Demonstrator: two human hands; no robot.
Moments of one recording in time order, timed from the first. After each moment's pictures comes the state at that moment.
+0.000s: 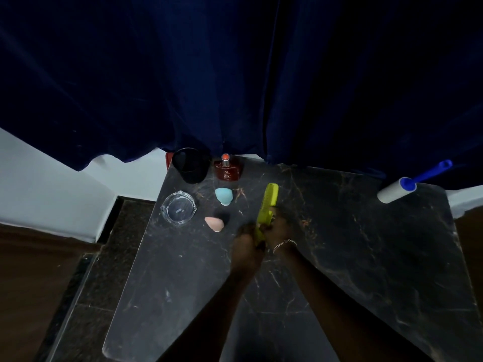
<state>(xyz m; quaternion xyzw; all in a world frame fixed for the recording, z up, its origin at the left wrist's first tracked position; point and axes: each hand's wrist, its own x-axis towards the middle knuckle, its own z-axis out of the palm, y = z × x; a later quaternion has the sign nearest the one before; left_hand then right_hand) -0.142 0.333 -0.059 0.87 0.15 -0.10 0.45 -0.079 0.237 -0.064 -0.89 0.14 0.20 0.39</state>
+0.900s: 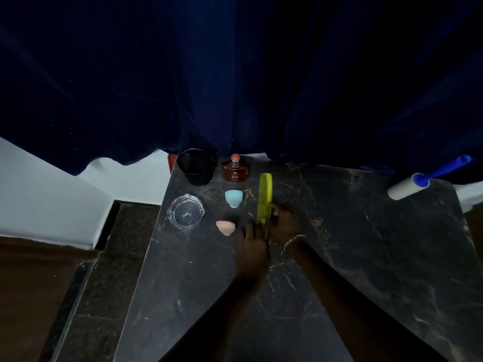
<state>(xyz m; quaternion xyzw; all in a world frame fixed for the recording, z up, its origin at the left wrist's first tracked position) -0.141 0.358 -0.067 0.97 -0.02 -0.11 0.20 -0.062 0.254 -0.073 -0.92 0.04 0.17 0.36</state>
